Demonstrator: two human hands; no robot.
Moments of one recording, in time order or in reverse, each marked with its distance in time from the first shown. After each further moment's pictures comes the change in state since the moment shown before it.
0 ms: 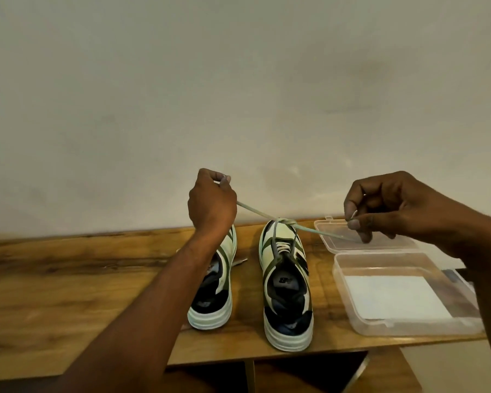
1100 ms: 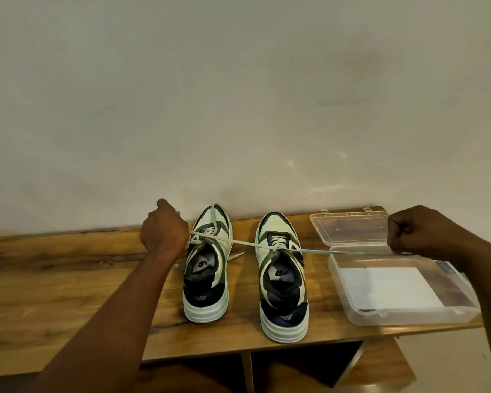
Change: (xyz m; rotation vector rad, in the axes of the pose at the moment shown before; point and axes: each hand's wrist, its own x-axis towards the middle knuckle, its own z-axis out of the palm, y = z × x) left_hand 0.030 -0.106 -0.031 0.609 -0.066 -0.059; right_hand -0.016 0.115 -0.027 -0.409 0.167 0.424
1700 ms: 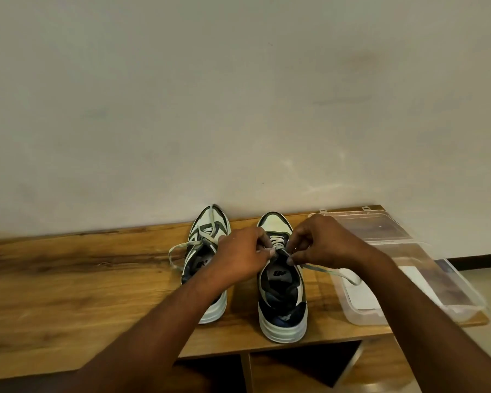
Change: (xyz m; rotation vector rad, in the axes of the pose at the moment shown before) left_hand -0.102 0.075 0.012 -0.194 -0.566 0.553; right_hand 0.018 -0.103 0.091 0.078 -0.192 -0.310
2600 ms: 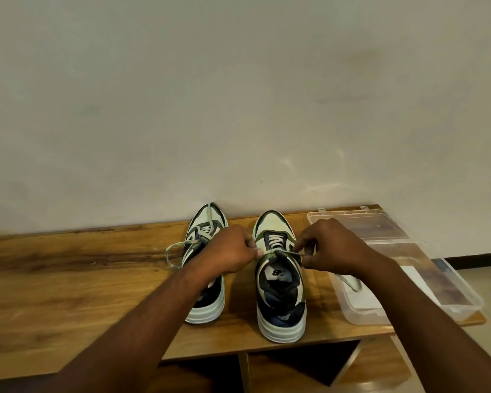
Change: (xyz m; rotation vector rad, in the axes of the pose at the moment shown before) left_hand 0.005 -0.005 -0.019 0.017 -0.159 -0.097; right_hand -0.003 0.024 0.005 -0.236 0.069 -0.029
